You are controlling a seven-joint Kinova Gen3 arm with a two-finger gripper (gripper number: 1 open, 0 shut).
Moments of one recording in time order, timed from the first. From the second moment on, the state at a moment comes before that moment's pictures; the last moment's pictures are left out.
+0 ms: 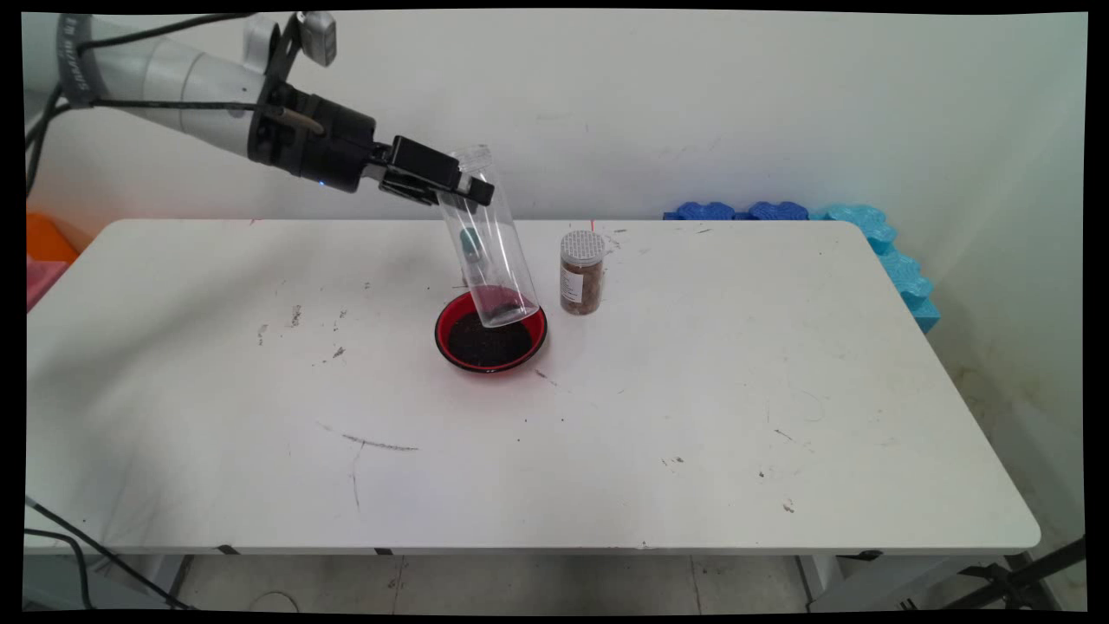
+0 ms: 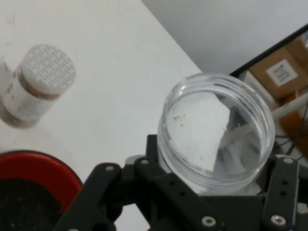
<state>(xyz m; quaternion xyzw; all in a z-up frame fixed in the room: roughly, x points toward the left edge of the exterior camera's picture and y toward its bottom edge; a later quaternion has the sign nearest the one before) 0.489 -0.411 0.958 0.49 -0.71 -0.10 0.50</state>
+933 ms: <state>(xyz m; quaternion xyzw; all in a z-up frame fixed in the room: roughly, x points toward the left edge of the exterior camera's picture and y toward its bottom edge) 0.460 -0.361 1.039 0.37 -0.78 0.01 0.50</state>
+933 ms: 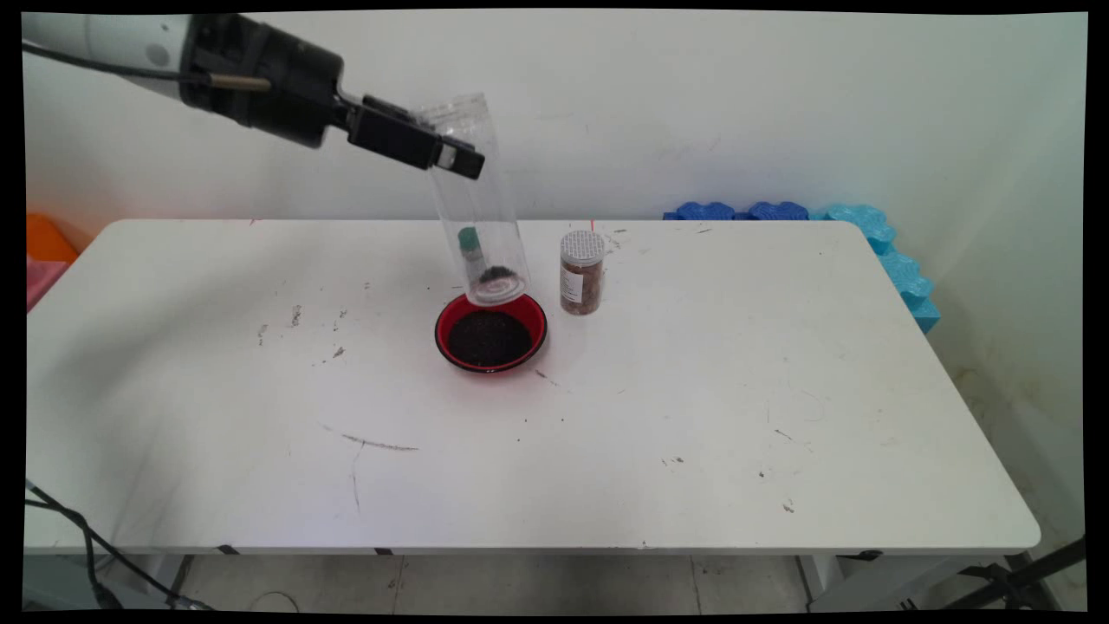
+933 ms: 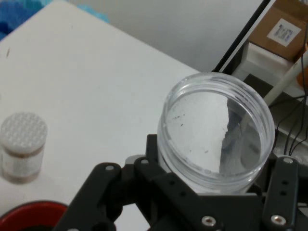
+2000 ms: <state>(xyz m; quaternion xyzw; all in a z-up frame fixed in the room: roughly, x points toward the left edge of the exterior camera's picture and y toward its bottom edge) 0.425 -0.309 1.058 0.24 -0.83 0.09 0.50</state>
